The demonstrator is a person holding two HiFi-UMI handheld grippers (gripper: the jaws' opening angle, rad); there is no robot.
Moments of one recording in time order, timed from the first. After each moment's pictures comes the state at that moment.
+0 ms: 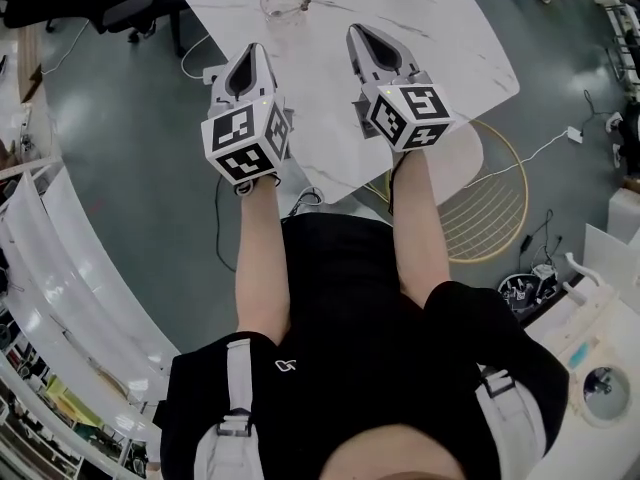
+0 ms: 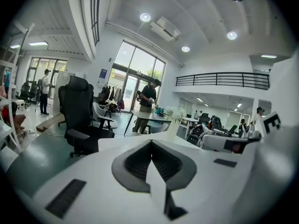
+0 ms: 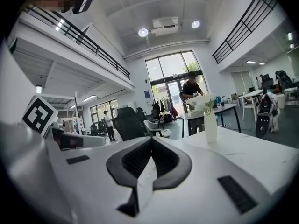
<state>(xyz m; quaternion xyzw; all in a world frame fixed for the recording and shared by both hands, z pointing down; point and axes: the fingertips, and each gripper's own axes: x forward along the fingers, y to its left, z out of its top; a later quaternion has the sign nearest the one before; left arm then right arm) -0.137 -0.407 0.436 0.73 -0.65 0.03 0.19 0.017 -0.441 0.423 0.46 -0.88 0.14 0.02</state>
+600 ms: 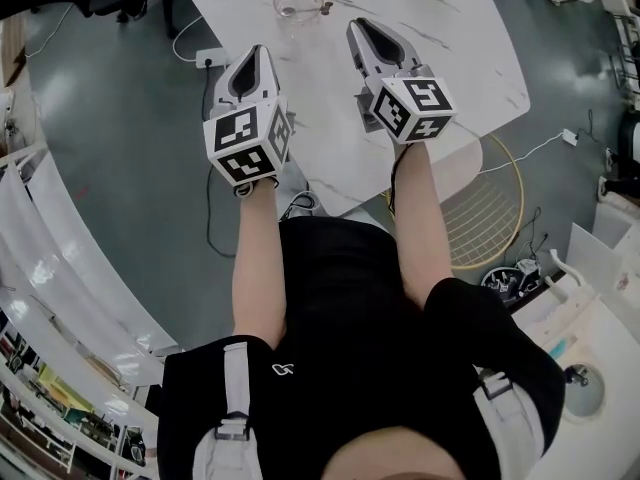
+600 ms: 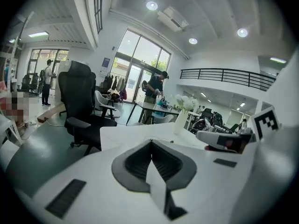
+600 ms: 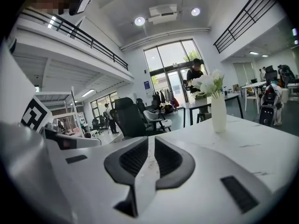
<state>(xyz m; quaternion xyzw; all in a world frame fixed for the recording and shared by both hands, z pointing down) -0.166 -0.442 0.497 0.72 -0.64 0.06 0.25 -0.016 -0.498 0.482 0.44 -0.88 0.18 0.06</state>
